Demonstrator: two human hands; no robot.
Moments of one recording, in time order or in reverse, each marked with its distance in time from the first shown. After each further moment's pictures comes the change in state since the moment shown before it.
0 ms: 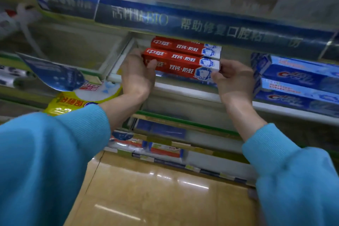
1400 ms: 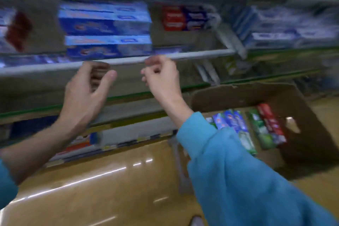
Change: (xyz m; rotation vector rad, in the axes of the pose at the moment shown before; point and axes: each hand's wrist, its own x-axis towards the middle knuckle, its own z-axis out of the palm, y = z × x) left_hand -0.248 0.137 0.139 -0.211 -0.544 0.286; right_hand -0.058 0.113 -0.267 0.027 0.111 0.149
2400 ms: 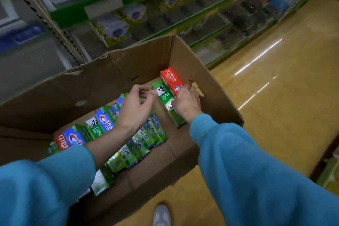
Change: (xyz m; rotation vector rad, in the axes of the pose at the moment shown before) left_hand -0.101 0.138 0.523 0.081 -0.550 -0.109; right_hand 0.017 0.335 -0.420 -0.660 0.055 0.701
